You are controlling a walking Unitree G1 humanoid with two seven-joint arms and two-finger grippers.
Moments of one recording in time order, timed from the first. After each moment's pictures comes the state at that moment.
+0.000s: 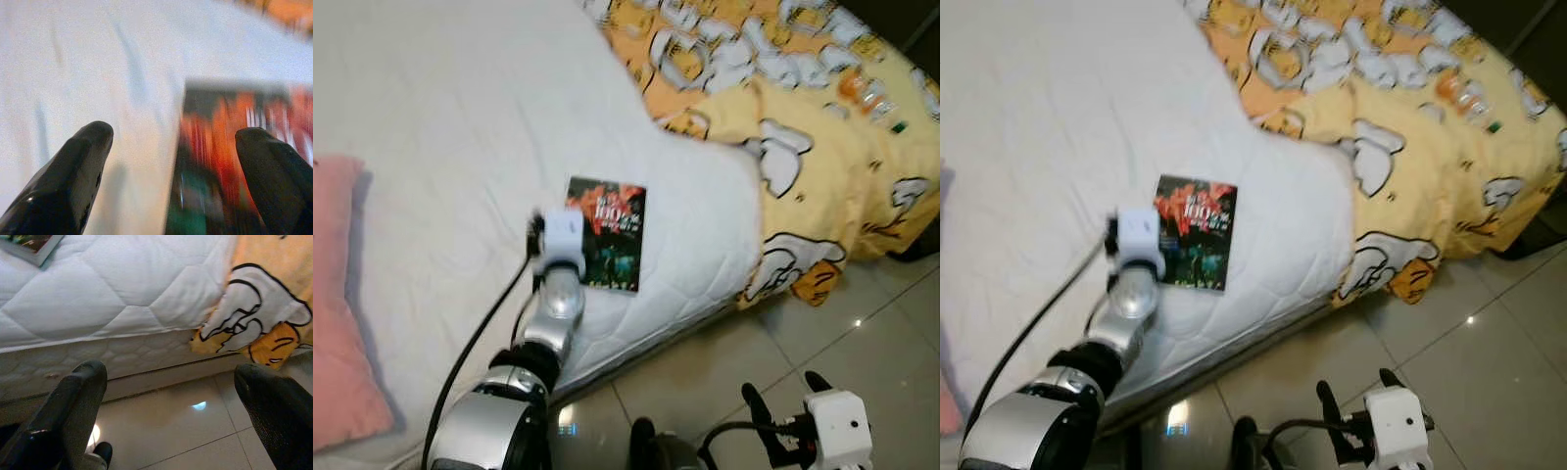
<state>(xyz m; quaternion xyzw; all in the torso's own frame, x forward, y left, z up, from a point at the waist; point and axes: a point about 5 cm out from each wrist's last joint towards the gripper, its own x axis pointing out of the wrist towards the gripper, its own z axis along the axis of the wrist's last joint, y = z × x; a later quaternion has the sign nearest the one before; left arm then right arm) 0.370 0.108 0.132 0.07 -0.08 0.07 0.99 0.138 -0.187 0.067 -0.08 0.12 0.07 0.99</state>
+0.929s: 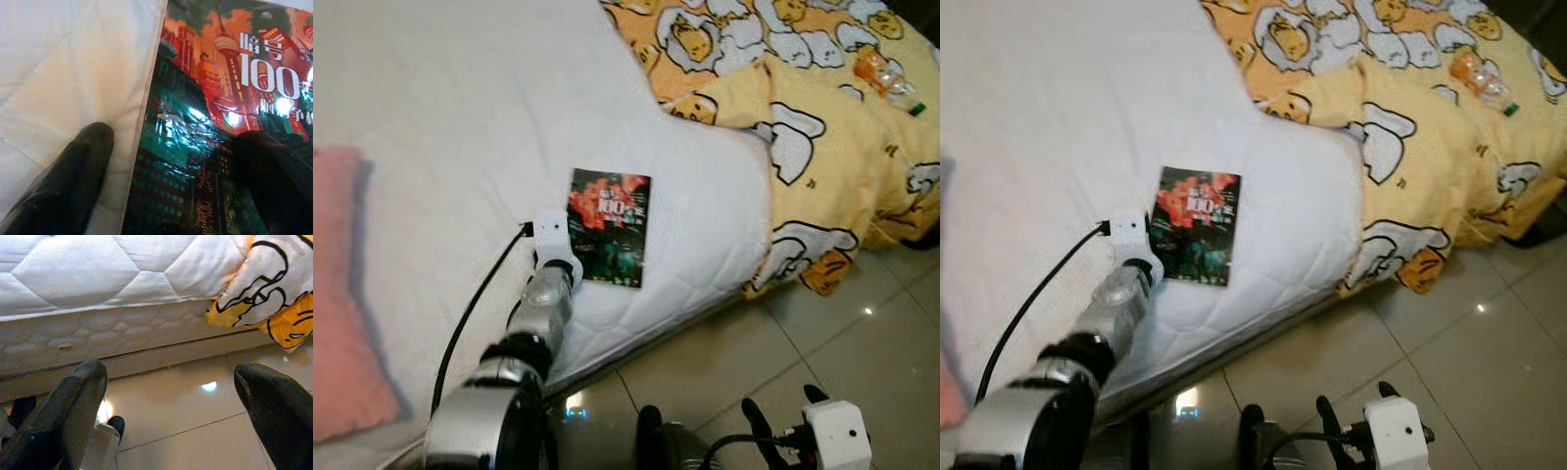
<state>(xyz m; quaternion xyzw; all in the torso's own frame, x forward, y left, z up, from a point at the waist) 0.373 0.120 0.096 -0.09 0.13 -0.03 0.99 0.130 -0.189 0.060 -0.08 0.16 0.08 0.98</state>
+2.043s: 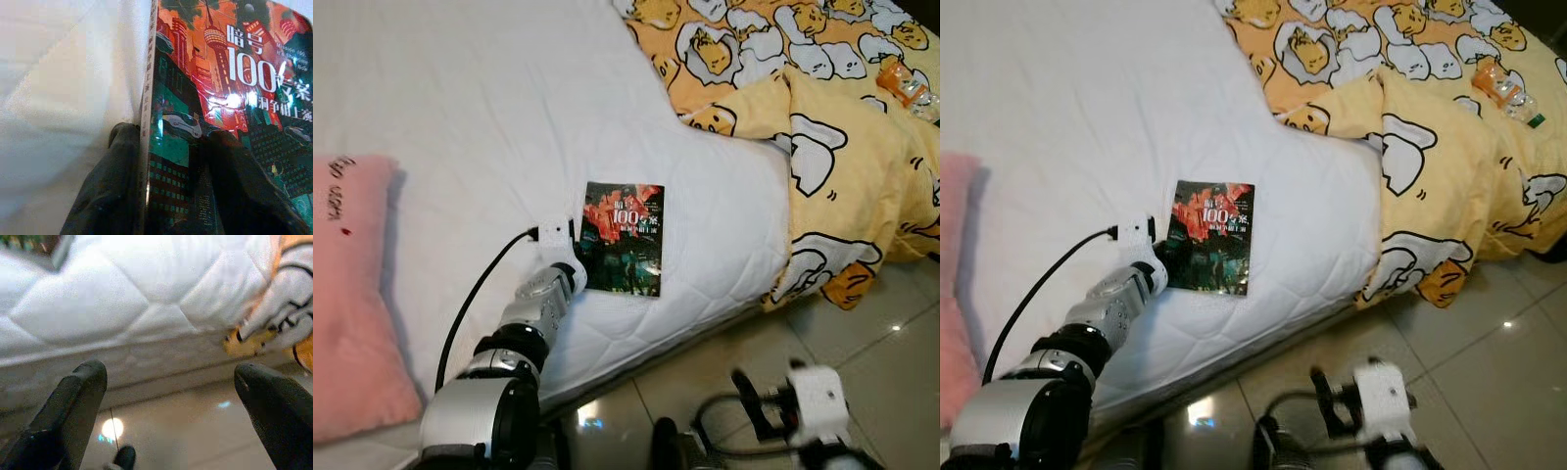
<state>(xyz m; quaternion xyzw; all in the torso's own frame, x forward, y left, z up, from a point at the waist) 0.371 0.116 0.090 -0.16 0.18 -0.11 0.96 0.178 -0.185 0.052 -0.06 0.14 0.07 0.99</state>
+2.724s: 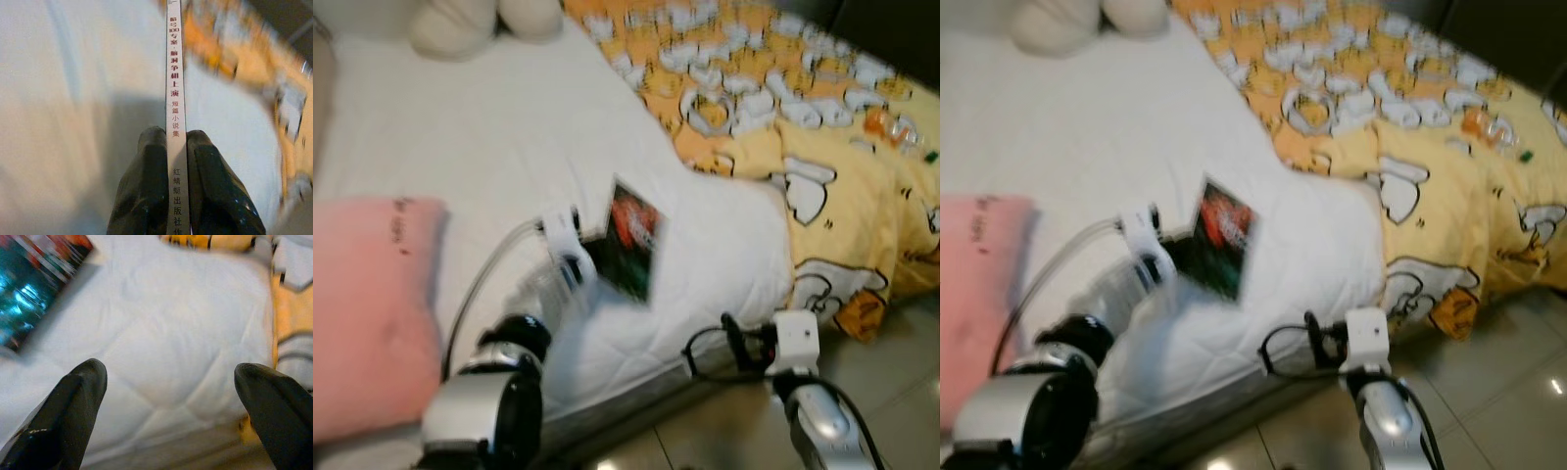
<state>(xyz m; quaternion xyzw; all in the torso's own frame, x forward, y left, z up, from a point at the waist) 0.386 0.119 0.128 -0.19 0.11 -0.15 0.96 0.251 -0.185 0.051 -0.03 0.08 0.04 1.00</state>
